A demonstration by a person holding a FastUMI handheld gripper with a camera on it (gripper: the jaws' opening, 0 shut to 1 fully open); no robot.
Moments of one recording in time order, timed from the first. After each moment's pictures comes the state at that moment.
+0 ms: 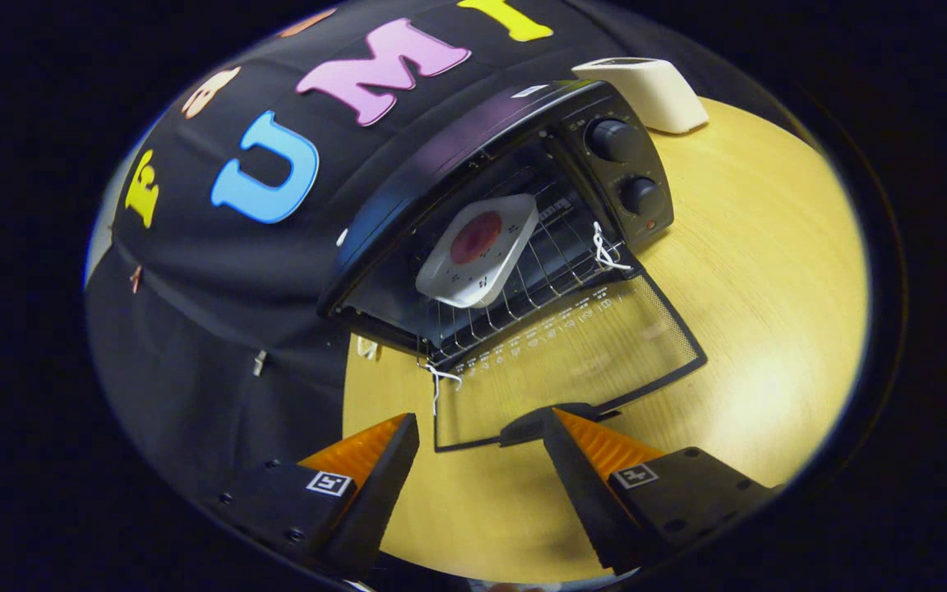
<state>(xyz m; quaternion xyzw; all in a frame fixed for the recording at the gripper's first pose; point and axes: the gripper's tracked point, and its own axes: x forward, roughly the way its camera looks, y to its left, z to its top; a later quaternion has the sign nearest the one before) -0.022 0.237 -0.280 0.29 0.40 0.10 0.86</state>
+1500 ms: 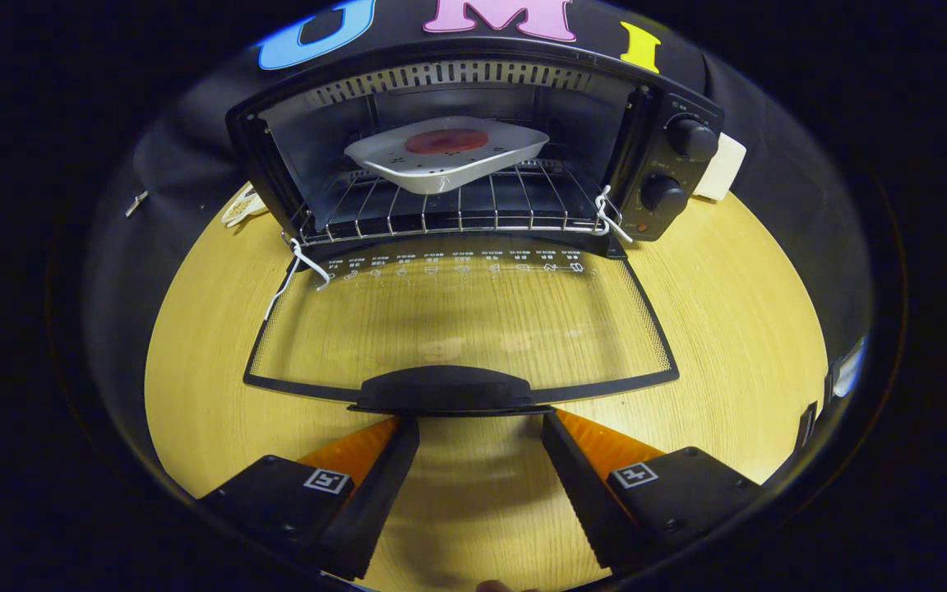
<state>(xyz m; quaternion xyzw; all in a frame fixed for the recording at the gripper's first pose) -0.030 0.217 -0.377 -0.01 0.47 0.00 0.88</state>
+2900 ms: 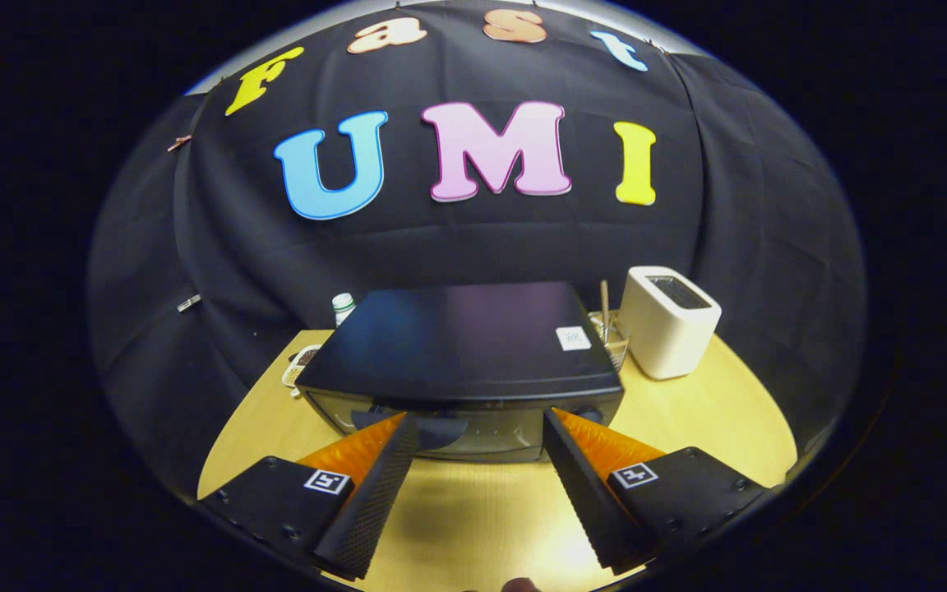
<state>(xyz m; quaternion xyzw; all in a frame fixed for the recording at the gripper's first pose) 0.026 0.156 -0.125 0.01 0.20 0.07 0.98</state>
